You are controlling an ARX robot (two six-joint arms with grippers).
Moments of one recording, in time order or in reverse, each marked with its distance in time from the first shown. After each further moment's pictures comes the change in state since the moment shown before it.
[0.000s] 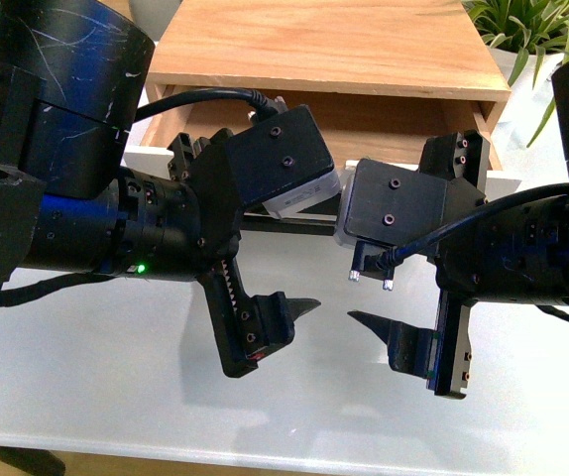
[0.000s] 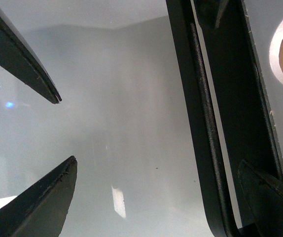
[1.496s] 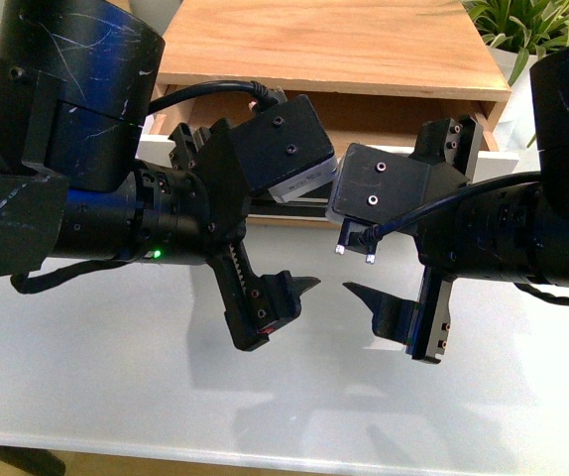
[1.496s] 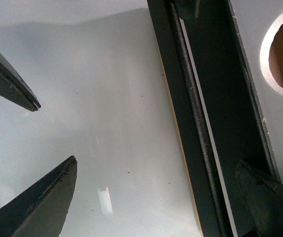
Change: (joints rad) left arm 0.006 0.057 0.046 0.057 -0.046 -0.022; right arm -0.010 0.081 0.048 0.114 0.072 0.014
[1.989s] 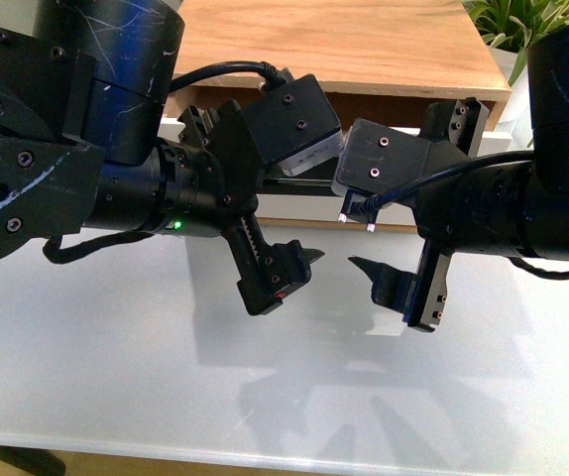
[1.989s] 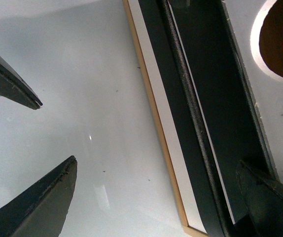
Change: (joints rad) left arm 0.005 0.047 0.087 -0.014 -0.023 -0.005; right arm -0.018 0.032 0.058 0.008 0.032 0.015
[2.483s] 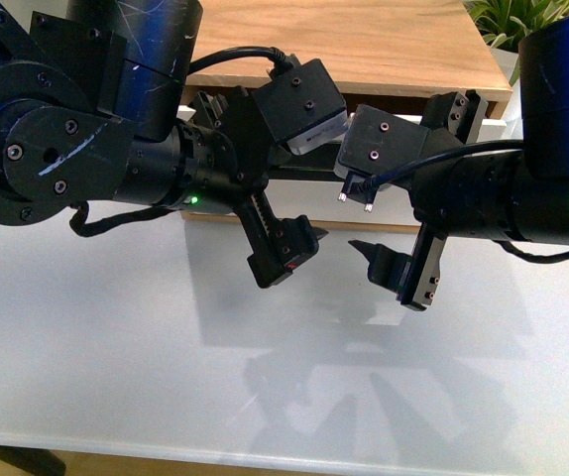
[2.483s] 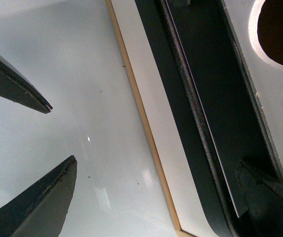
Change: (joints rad) left arm 0.005 0.051 0.098 -0.039 -0.006 -0.005; right arm -0.019 0.051 0.057 0.017 0.006 0.022
